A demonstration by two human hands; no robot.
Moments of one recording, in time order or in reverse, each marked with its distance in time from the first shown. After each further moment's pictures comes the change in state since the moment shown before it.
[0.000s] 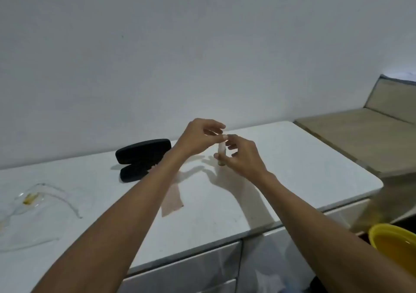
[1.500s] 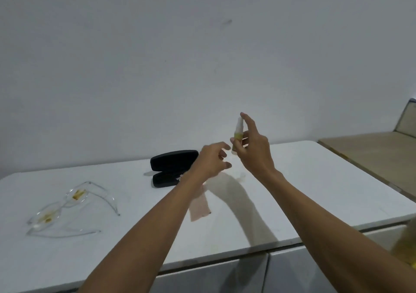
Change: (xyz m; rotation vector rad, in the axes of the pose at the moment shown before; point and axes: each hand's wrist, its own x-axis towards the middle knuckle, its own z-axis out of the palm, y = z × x) left_hand -0.037 -0.024 -0.013 0.213 0.086 -0.151; right_hand 0.021 -0.066 0.013 0.059 0.239 -0.232
